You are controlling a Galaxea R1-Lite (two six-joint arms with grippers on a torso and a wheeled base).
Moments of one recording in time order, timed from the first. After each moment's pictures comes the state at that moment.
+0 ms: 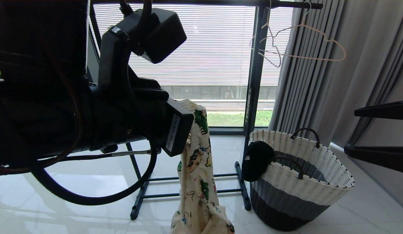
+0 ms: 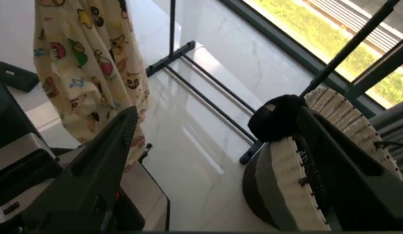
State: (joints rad) left arm -0.82 1.47 -1.28 0.16 0.08 0.17; right arm 0.60 1.11 -1.15 0.39 0.26 -0.17
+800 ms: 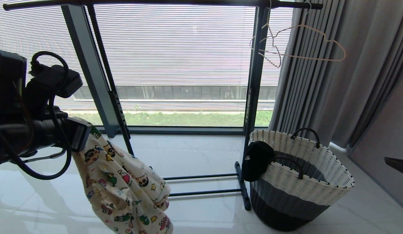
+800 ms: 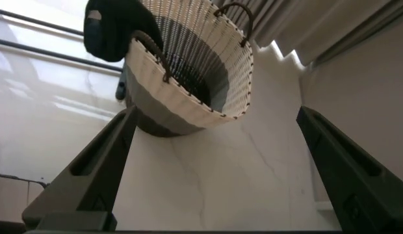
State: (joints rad) left arm -0.20 1.34 -1.00 0.16 0.31 0.31; right arm 0.09 1.01 -0.82 0.24 -0.03 -0.29
